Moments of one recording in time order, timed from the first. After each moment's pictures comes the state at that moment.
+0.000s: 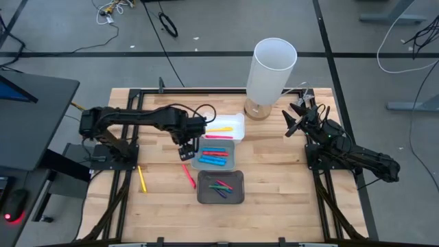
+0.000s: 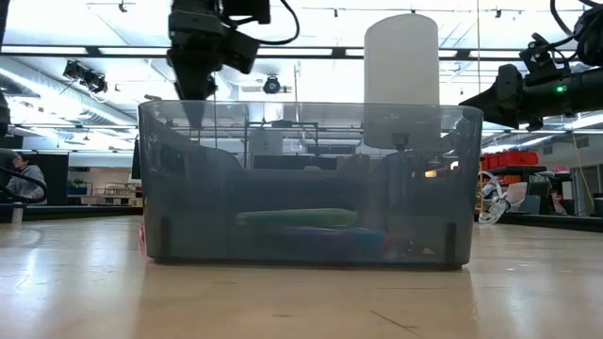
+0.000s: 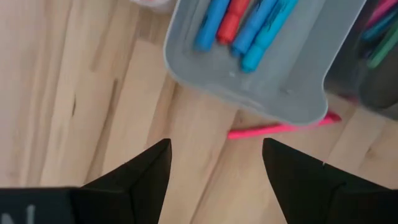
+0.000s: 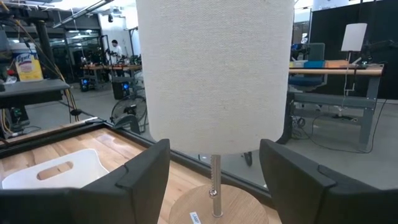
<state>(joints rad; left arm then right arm) 0.08 1.61 1.36 -1.18 0.00 -0.26 -0.40 0.00 0.02 0.07 0.40 0.02</state>
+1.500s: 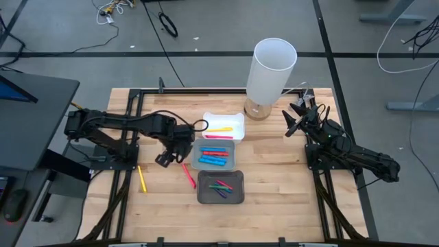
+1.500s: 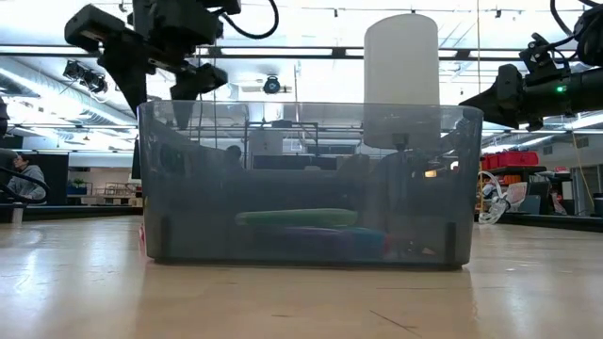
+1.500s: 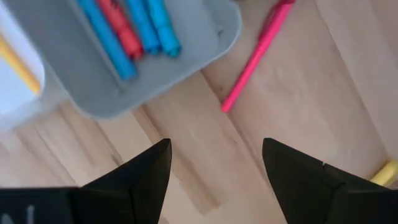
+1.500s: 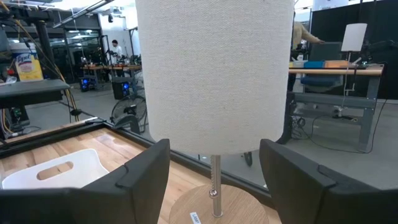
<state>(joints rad) 0.01 1.44 1.15 -1.06 0.05 0.55 -0.40 0.00 0.02 0.07 0.40 0.02</state>
